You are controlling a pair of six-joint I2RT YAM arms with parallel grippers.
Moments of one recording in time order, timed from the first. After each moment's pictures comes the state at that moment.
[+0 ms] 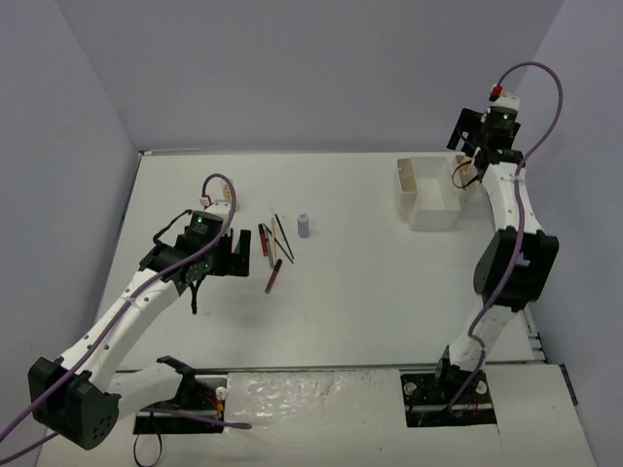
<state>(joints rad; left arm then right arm) -0.43 1.07 0.97 -0.74 -0.11 -0.28 -0.18 1.94 1.72 -0.24 0.07 0.12</state>
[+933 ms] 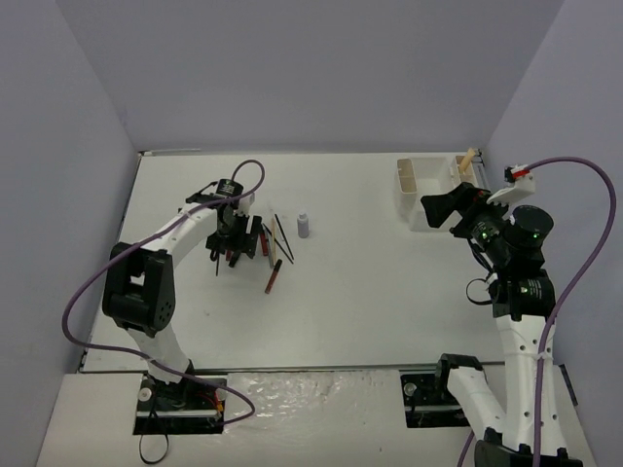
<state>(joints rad) -0.29 1.74 1.30 -0.77 0.04 -0.12 -0.11 0.80 0.99 -0.35 -0.38 0.42</state>
